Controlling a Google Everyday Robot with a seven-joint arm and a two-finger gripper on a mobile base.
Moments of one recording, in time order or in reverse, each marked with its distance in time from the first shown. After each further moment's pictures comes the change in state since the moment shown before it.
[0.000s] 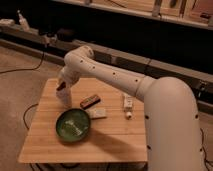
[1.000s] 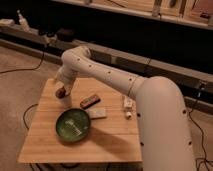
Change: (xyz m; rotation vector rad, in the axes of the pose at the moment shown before) arm -0.013 -0.009 0.014 -0.016 -0.062 -0.021
